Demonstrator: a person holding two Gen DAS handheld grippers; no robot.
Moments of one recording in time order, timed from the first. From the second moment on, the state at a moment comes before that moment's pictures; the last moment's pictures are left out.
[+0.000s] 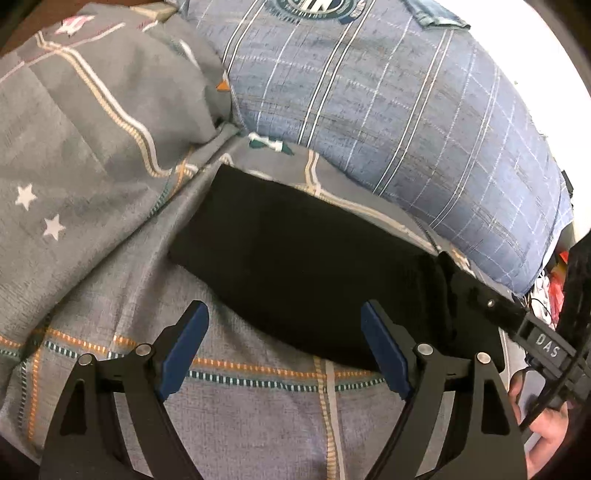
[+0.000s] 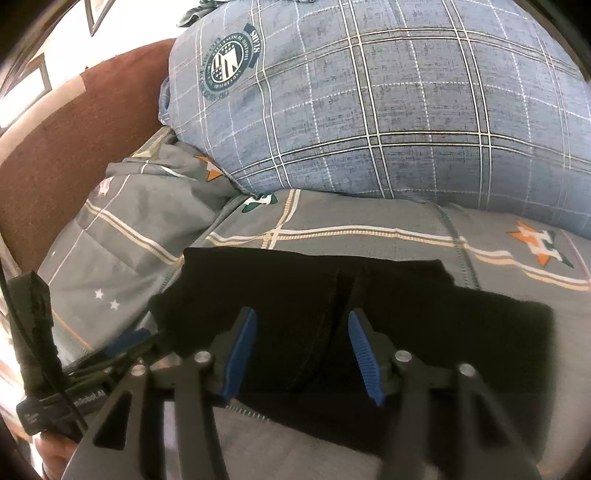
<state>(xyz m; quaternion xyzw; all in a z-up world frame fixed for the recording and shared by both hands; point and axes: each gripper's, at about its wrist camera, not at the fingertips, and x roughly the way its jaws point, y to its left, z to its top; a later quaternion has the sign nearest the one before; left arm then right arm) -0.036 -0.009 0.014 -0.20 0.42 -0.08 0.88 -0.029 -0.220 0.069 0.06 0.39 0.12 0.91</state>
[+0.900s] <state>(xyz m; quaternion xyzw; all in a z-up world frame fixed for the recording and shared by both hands) -0.024 0.018 -0.011 -0.25 0.43 0.00 0.87 0.122 -0.088 0.007 -0.05 0.50 0.30 0.81</state>
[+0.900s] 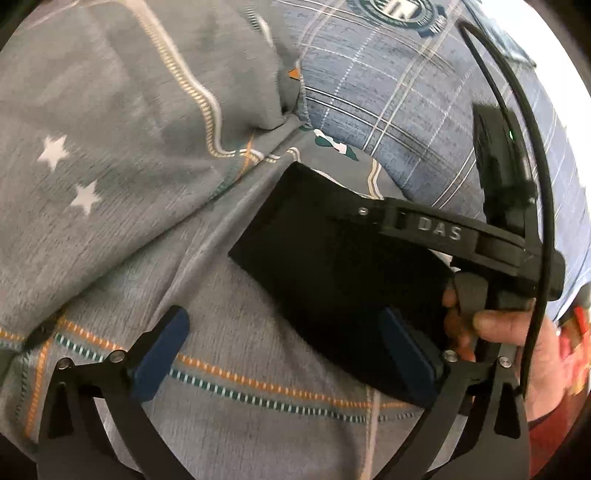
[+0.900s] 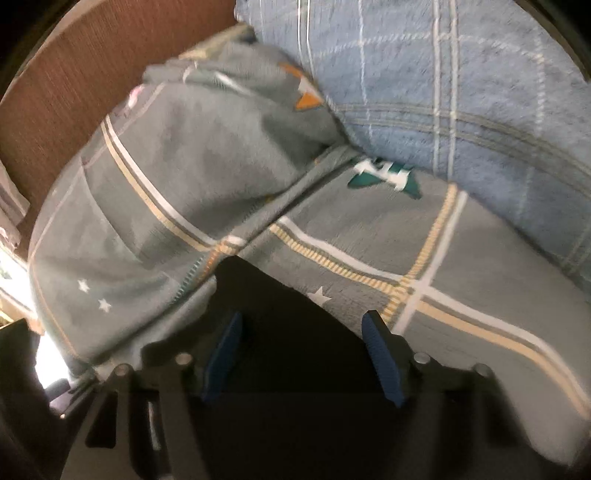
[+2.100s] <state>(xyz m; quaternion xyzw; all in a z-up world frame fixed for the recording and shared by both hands) -0.059 -0.148 0.077 -0.05 0.33 -0.33 0.88 -0.106 -0.432 0.082 0.30 0.34 0.10 0.89</state>
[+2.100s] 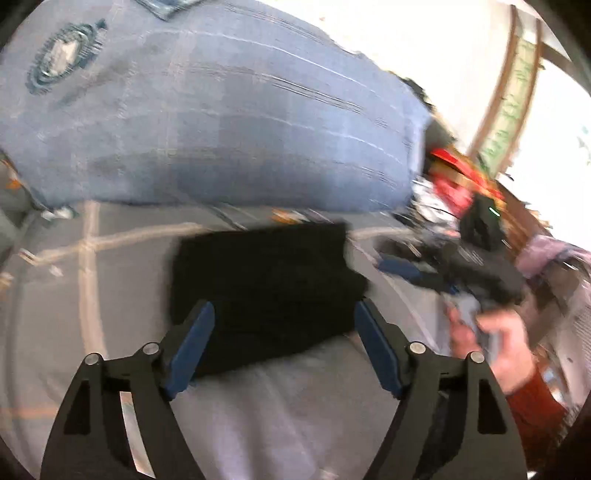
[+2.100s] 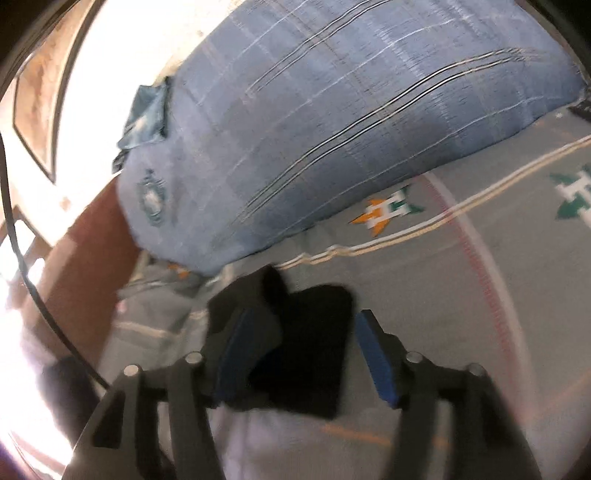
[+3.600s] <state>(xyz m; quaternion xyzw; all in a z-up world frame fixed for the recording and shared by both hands) 0.004 -0.180 0.018 -0.02 0.42 -0.22 0.88 -0.106 -0.345 0.062 0.14 0.42 0.06 0.90</state>
